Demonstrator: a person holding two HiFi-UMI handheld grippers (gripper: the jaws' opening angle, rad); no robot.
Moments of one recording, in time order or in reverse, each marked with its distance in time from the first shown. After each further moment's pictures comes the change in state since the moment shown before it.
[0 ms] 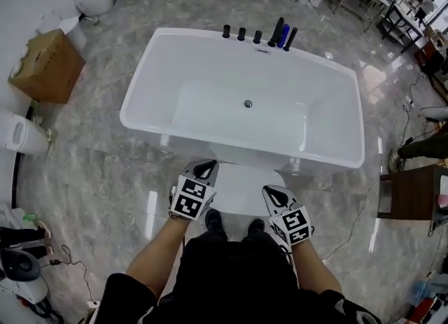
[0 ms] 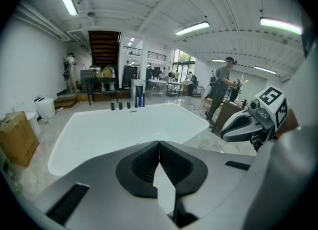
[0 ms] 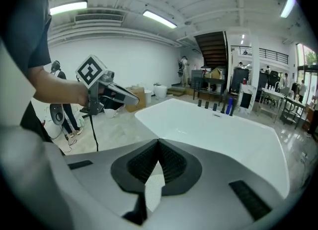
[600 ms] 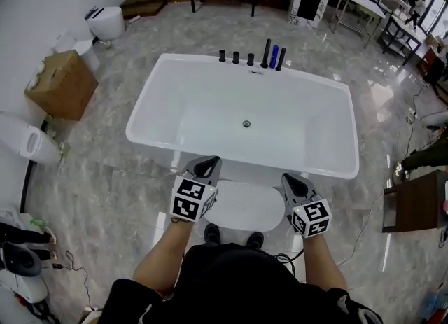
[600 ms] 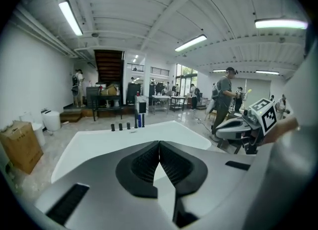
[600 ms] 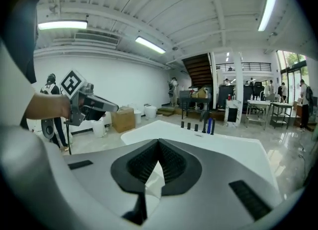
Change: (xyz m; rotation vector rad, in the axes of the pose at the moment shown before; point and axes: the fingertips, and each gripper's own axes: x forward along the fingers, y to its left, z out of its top) left arm -0.040 -0.074 0.117 0.004 -0.195 0.088; right arm -0.110 -0.111 0.050 0.036 -0.253 -0.109
